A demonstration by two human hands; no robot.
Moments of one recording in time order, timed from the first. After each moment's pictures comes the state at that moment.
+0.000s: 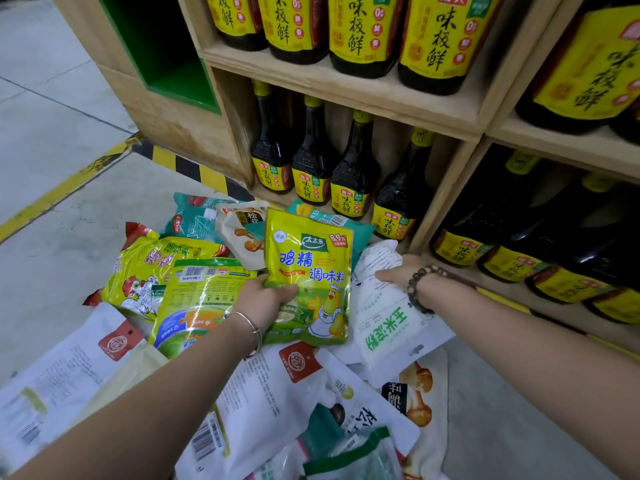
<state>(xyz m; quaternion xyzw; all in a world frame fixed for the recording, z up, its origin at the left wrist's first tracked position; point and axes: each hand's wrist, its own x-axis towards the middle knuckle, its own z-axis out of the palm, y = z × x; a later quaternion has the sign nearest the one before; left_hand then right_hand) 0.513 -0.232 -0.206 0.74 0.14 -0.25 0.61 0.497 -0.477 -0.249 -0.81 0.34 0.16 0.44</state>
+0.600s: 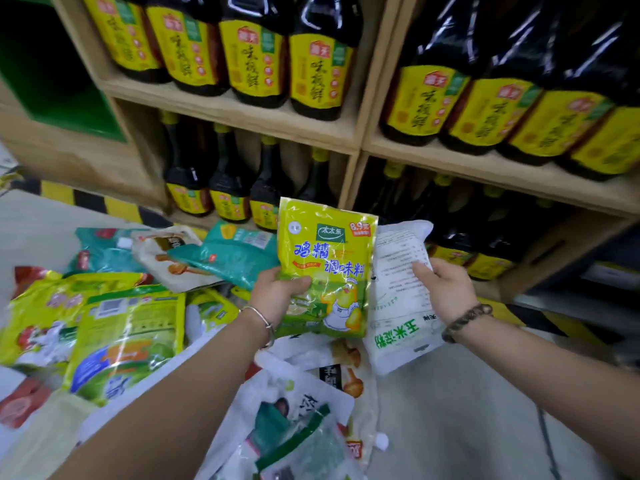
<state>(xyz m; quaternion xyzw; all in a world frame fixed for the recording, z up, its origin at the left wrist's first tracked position) 0.469 -0.314 -0.169 0.65 0.00 -0.34 0.68 0.336 -0.502 -0.144 -0.74 0.39 -0.17 0.52</state>
